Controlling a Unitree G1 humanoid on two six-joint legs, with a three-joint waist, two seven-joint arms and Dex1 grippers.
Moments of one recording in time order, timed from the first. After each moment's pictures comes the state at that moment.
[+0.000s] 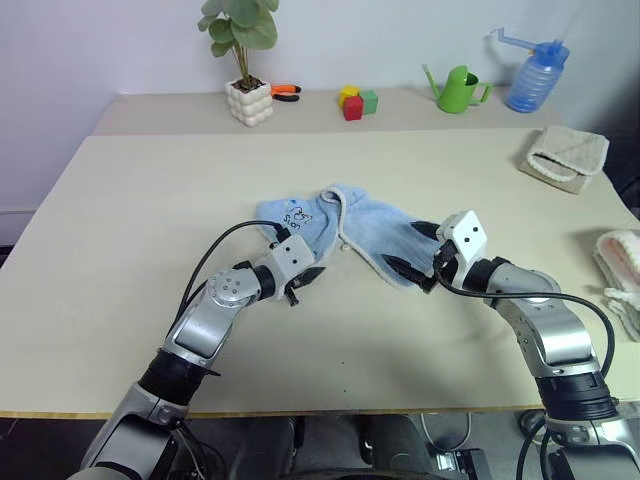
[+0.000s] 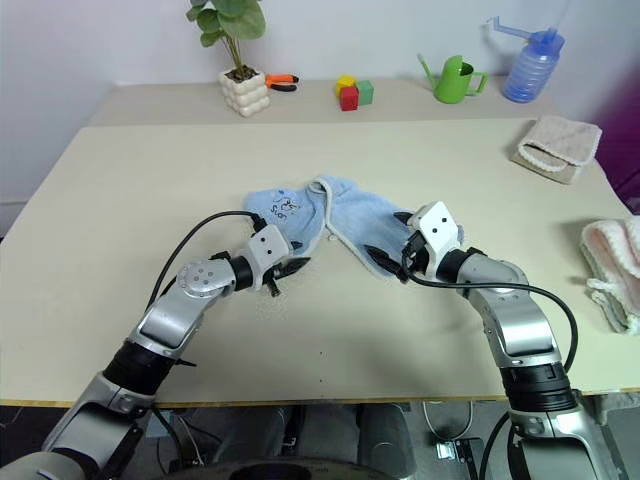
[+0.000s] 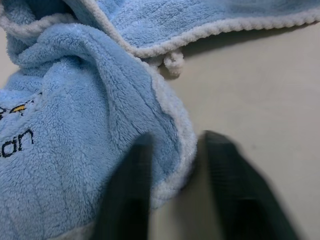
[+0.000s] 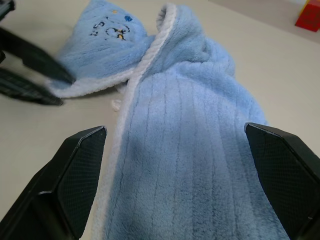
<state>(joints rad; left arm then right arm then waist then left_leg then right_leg) -0.39 0.40 -0.33 -0.01 0.02 0.31 -0.62 -0.25 -0.57 -0.02 -0.13 0.28 0.34 0.72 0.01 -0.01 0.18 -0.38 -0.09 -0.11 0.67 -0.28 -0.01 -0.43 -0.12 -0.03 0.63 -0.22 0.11</state>
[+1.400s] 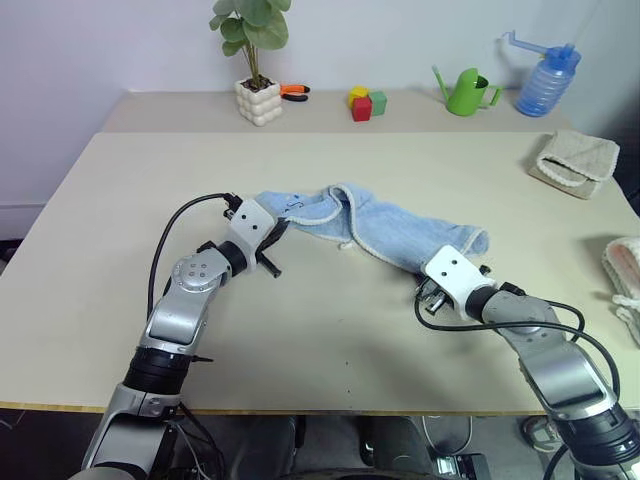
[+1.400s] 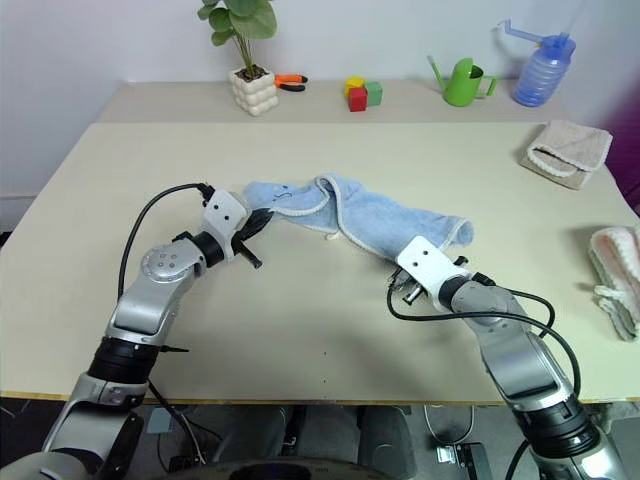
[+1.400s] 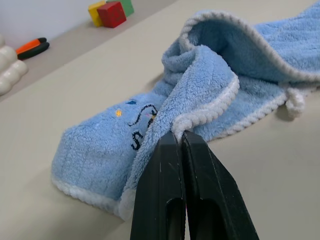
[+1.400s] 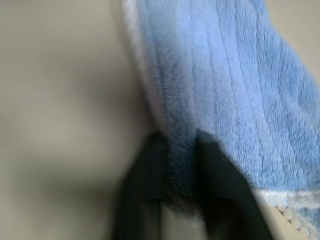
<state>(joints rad) -0.40 0.38 -0.11 -0.01 -0.04 0.27 -0.54 -0.10 -0.69 0.13 -0.41 -0.06 0.67 0.50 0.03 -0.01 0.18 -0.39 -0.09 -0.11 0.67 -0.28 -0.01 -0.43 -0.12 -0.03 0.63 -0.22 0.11</state>
